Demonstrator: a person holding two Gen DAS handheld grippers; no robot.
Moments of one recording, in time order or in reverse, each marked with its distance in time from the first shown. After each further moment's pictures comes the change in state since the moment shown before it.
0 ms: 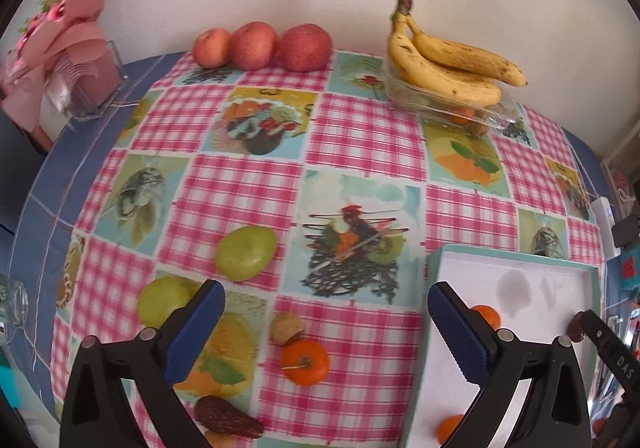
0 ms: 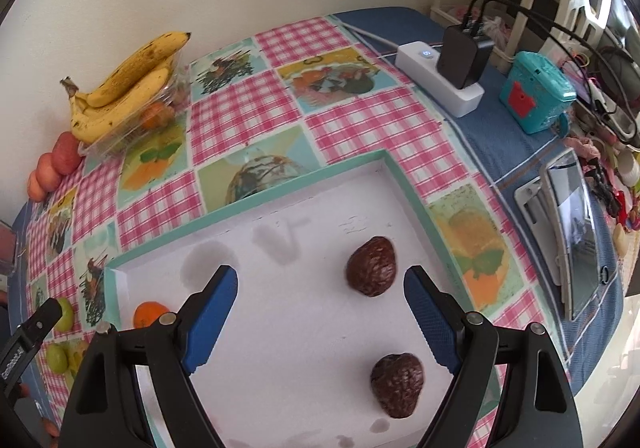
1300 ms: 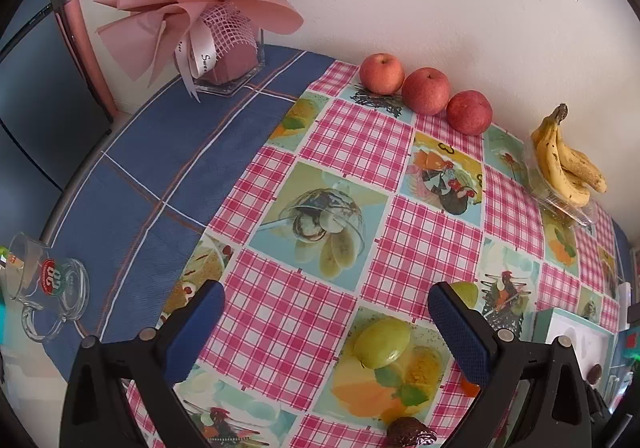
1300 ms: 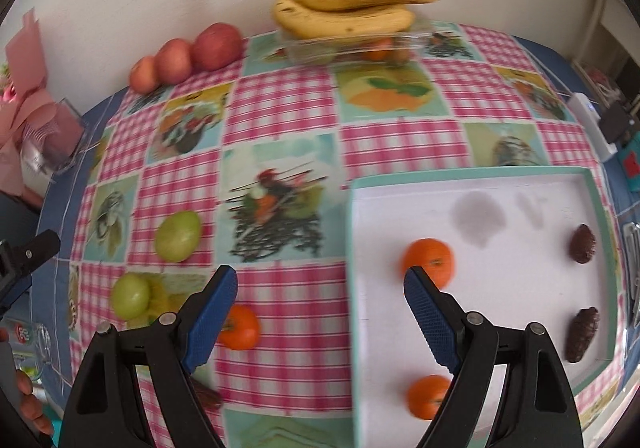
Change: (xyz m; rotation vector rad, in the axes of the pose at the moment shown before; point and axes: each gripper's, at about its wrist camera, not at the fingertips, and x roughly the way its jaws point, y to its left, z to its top) left arm -0.033 0.189 0.023 -0.226 -0.037 0.078; right arm -0.005 0.202 -0.078 -0.303 0.044 0.167
